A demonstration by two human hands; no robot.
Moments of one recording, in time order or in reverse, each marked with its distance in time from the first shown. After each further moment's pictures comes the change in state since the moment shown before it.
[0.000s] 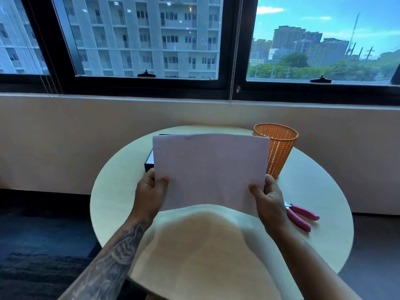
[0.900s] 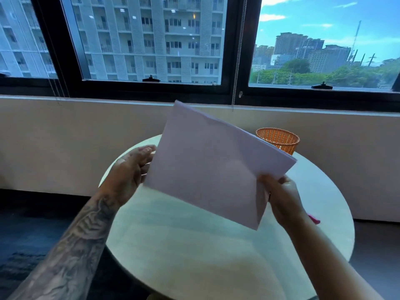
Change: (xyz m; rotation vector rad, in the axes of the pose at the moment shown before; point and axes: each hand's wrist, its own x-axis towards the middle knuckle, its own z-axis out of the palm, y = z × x) left_hand 0.040 0.061 -0.054 -0.338 -0.302 -0.134; right_hand 0.014 -0.038 -0.013 0.184 0.011 0.087
